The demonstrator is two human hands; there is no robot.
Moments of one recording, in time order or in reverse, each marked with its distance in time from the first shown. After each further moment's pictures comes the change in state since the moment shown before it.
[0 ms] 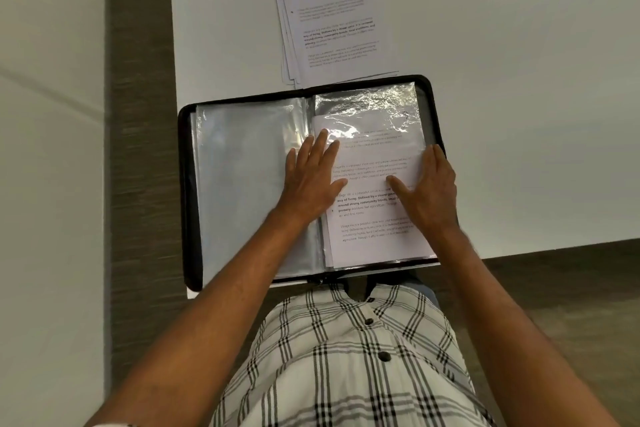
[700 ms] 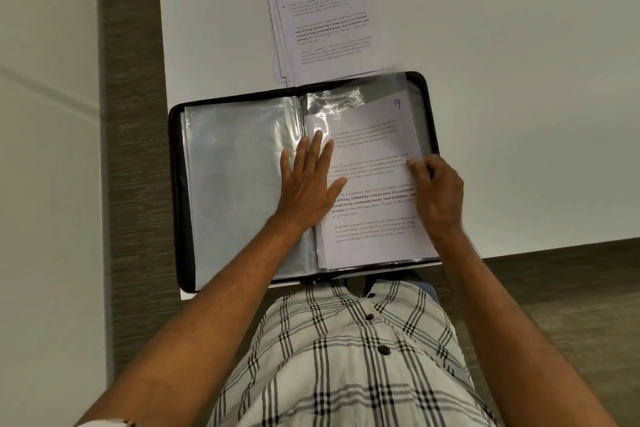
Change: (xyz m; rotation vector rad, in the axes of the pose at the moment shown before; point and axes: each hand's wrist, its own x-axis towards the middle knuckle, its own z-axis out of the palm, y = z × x) left_hand 0.006 -0.007 0.037 0.058 0.098 0.015; right_hand 0.003 0.003 -0.016 0.329 0.121 0.071
